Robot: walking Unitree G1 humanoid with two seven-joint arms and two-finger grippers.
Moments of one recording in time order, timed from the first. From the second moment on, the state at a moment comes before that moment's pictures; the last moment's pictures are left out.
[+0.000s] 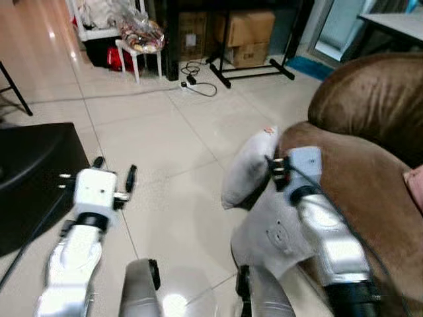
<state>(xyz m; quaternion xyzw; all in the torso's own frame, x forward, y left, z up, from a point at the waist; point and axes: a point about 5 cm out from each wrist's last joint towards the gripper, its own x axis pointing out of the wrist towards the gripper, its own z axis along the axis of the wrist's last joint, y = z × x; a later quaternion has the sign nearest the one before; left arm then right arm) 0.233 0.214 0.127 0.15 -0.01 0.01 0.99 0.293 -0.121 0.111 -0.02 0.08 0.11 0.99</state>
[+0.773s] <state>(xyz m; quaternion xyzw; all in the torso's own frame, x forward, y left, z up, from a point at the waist) 0.235 0.217 0.125 0.16 0.00 0.00 0.99 0.292 -0.120 0.113 -0.01 0.08 0.10 0.99</state>
